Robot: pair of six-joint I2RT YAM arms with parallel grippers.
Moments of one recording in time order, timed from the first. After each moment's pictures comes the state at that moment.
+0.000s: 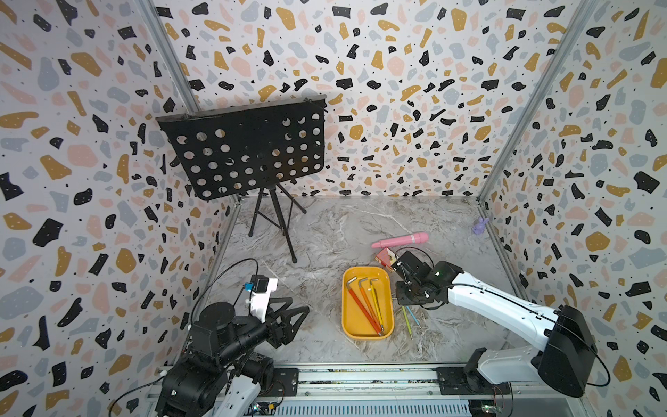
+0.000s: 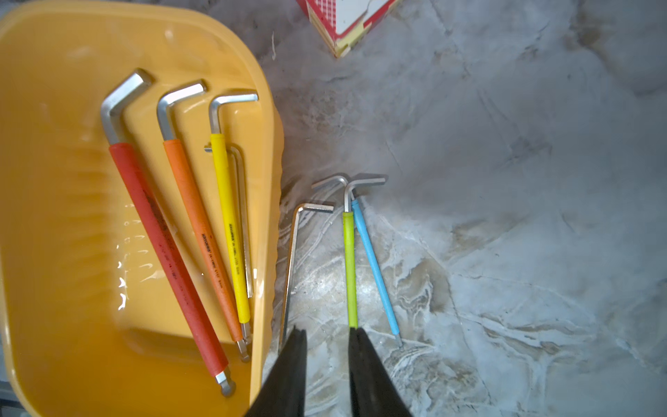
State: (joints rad) left arm -0.31 0.28 0.84 -0.94 0.51 -0.31; right arm 0.80 1.36 1.00 -0.91 0.10 0.68
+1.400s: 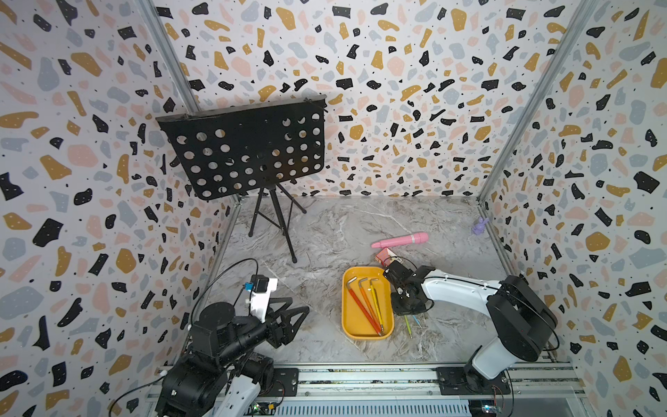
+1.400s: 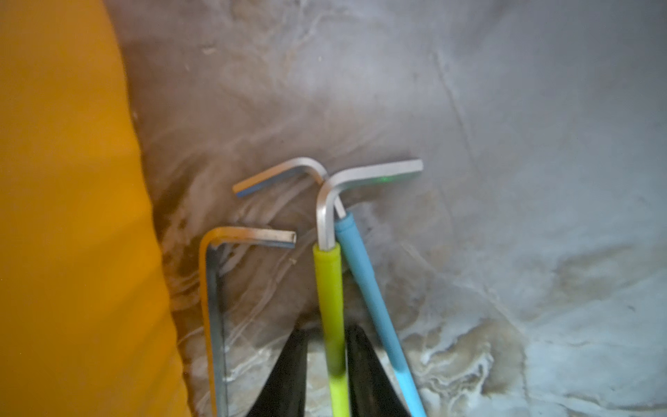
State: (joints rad) left arm -0.31 0.28 0.84 -0.94 0.51 -0.31; right arm 0.76 1.61 0.89 -0.75 0.03 0.66
